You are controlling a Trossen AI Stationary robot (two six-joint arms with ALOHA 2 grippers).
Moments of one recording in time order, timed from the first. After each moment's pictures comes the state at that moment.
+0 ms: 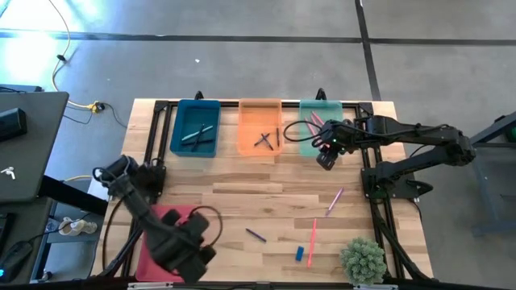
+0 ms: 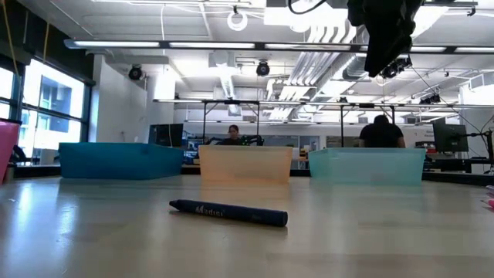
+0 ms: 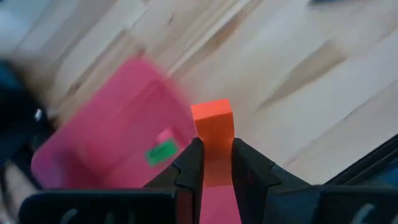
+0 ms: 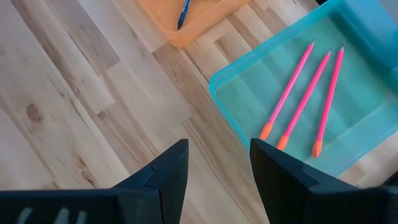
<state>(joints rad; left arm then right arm) -0.73 1.88 1.73 -1.57 -0.24 -1.70 -0.12 1.16 1.16 -1.14 0.23 0.46</state>
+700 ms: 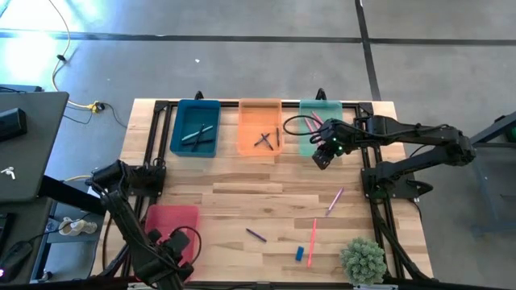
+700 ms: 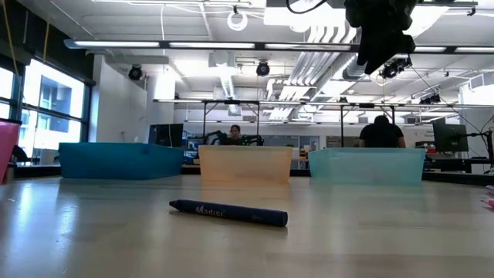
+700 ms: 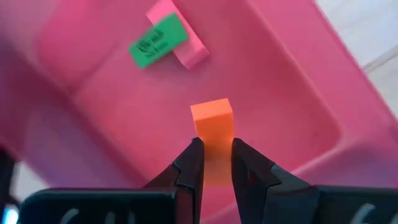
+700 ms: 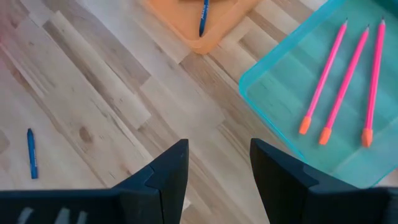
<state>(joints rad) -0.93 1.88 1.40 -1.24 0.02 -1.88 -0.12 1.16 1.16 -1.08 0.14 0.63</state>
